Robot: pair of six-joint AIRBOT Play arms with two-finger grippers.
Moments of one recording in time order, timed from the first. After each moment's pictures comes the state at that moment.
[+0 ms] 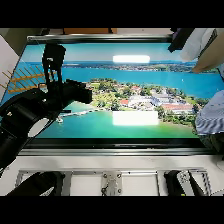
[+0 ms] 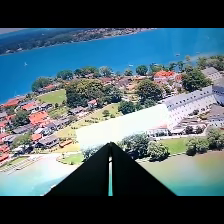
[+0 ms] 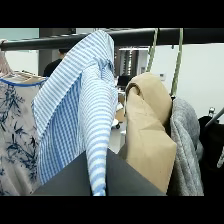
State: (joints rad) left arm -0.65 -0.88 1.12 1.86 -0.80 -1.98; right arm -1.10 -0.90 1.46 -0.40 0.29 0.51
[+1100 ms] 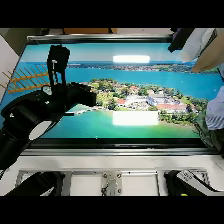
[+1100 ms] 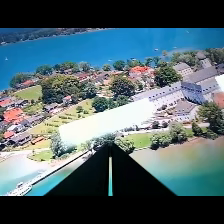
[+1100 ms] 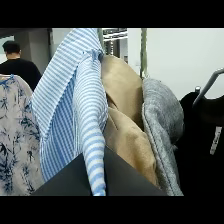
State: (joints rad) left arm -0.70 -0.88 1.12 1.81 -0.80 -1.98; right arm -1.09 -1.16 1.61 -0.37 0.17 0.55
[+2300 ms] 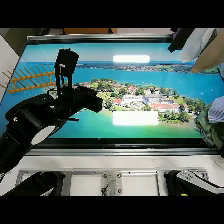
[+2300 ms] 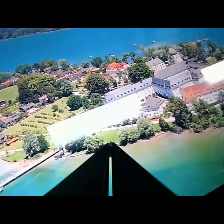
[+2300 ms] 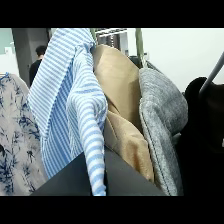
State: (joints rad) left arm -0.75 -0.88 1.12 1.79 -0.80 -1.98; right arm -1.09 -1.25 1.67 -0.34 0.16 0.56
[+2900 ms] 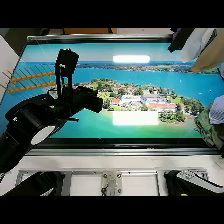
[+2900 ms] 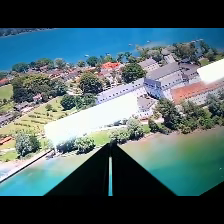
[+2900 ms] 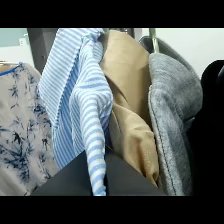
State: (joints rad) left arm -0.75 -0.88 1.12 1.78 -0.80 -1.98; right arm -1.10 -1.27 1.67 -0.34 0.23 0.60
